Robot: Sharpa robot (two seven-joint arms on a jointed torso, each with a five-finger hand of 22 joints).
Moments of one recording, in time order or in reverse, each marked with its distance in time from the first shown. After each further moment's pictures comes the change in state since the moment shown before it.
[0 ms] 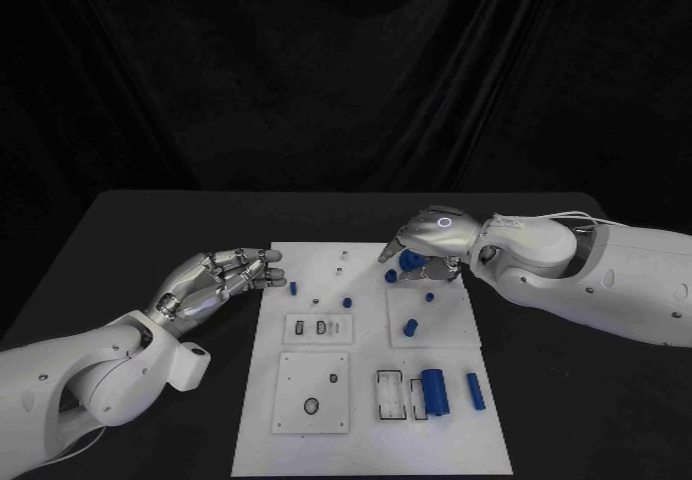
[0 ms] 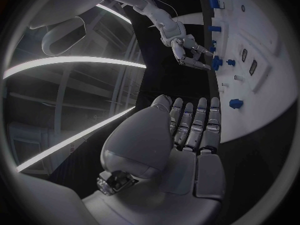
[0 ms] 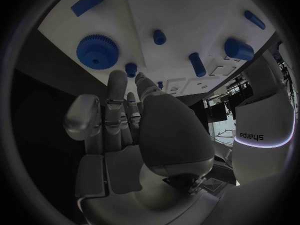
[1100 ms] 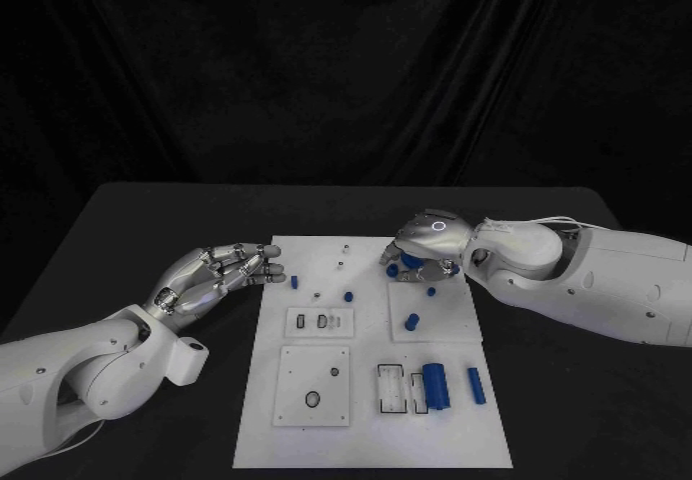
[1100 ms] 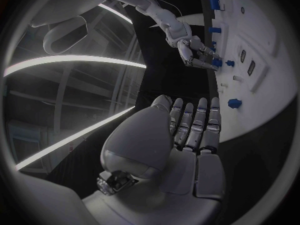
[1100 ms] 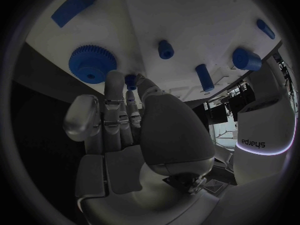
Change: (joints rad) left arm 0.000 -0.012 0.000 0.001 -0.001 0.018 0.000; left_hand 0.000 0.000 0.006 0.000 0.000 -0.004 0.004 0.000 0.000 -0.004 0.003 0.000 0.000 -0.004 0.004 0.000 0.000 -0.015 0.000 0.000 0.000 -0.001; right arm -0.043 0.057 0.000 -0.077 -0.016 -0.014 0.009; right_hand -0.011 0.013 0.045 -0.028 0.060 0.055 0.041 0.005 0.001 0.119 -0.004 0.012 0.003 -0.021 0.029 0.026 -0.007 0.000 -0.027 0.034 0.020 0.031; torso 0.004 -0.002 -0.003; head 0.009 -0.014
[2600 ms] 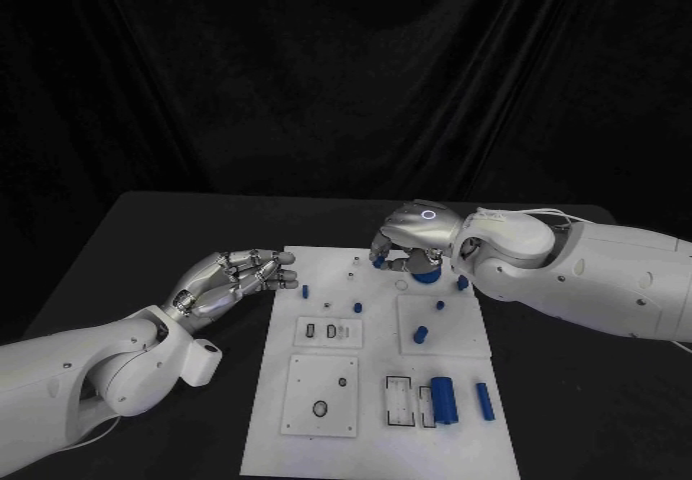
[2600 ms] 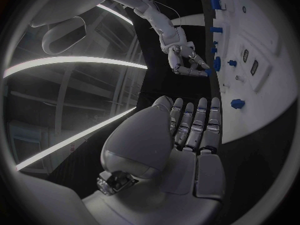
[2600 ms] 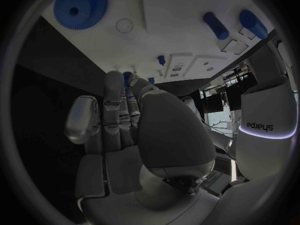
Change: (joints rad) left arm 0.000 0.016 0.000 -0.022 -0.001 0.008 0.000; left_hand 0.008 0.000 0.053 -0.003 0.000 0.004 0.008 0.000 0.000 0.011 0.011 -0.008 0.000 0.000 0.000 0.000 0.000 0.000 0.000 0.000 0.000 -0.006; right arm 0.061 0.110 0.001 -0.052 0.151 -0.037 0.059; right_hand 0.046 0.024 0.163 -0.043 -0.100 0.218 0.050 0.074 0.025 0.211 -0.044 0.002 -0.003 -0.007 -0.025 0.013 -0.007 -0.015 -0.011 -0.018 0.046 0.085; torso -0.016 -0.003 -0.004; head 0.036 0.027
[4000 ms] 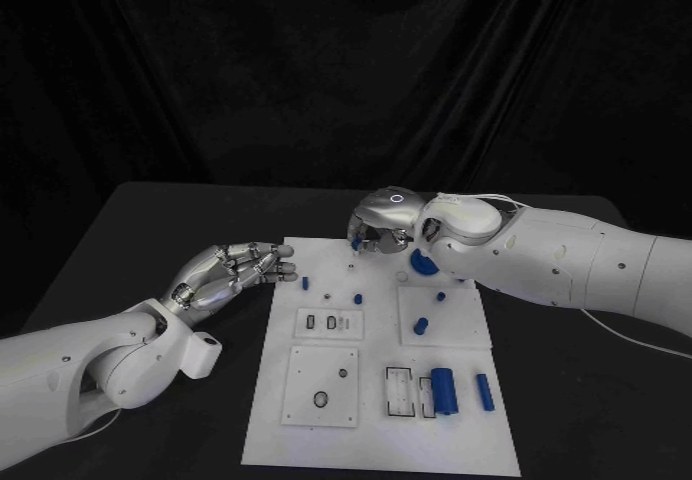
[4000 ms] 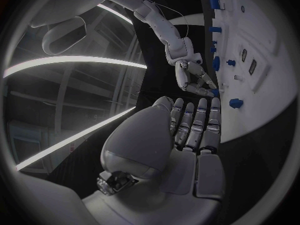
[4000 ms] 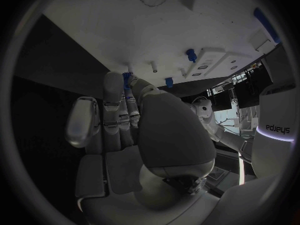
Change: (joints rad) left arm 0.000 0.011 0.000 -0.005 0.000 0.000 0.000; left_hand 0.004 -0.004 0.026 -0.001 0.000 0.000 0.003 0.000 0.000 0.004 0.004 -0.008 0.000 -0.004 -0.004 -0.004 0.000 0.000 0.000 0.000 -0.004 -0.003; right arm -0.033 0.198 0.002 -0.258 0.065 -0.011 0.006; right_hand -0.006 -0.007 0.015 -0.009 0.025 -0.018 0.018 -0.031 0.030 -0.021 0.013 -0.014 -0.001 0.001 0.002 0.018 0.018 0.000 0.004 -0.004 0.023 0.043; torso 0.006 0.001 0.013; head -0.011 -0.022
